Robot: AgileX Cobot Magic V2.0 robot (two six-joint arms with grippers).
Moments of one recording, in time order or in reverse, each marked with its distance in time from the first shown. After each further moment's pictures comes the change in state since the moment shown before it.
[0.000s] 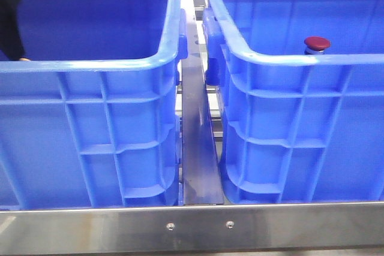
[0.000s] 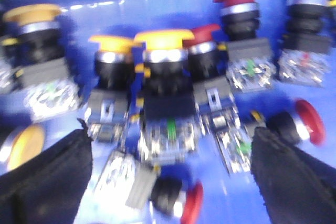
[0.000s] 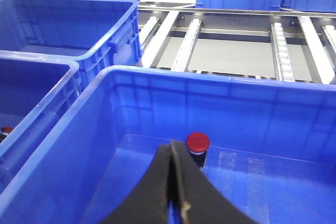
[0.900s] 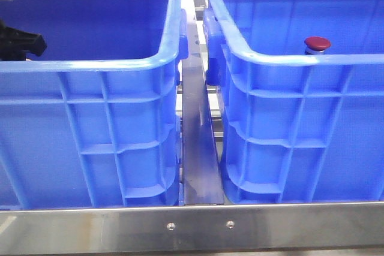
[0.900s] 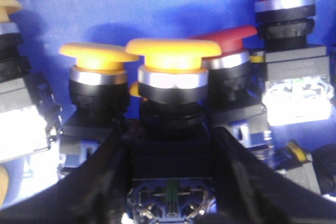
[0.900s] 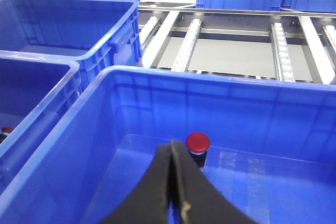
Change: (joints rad) left arm 0.000 0.158 -0.017 0.002 -0.074 0.004; right arm 0.000 0.000 0.000 0.000 0.000 0.000
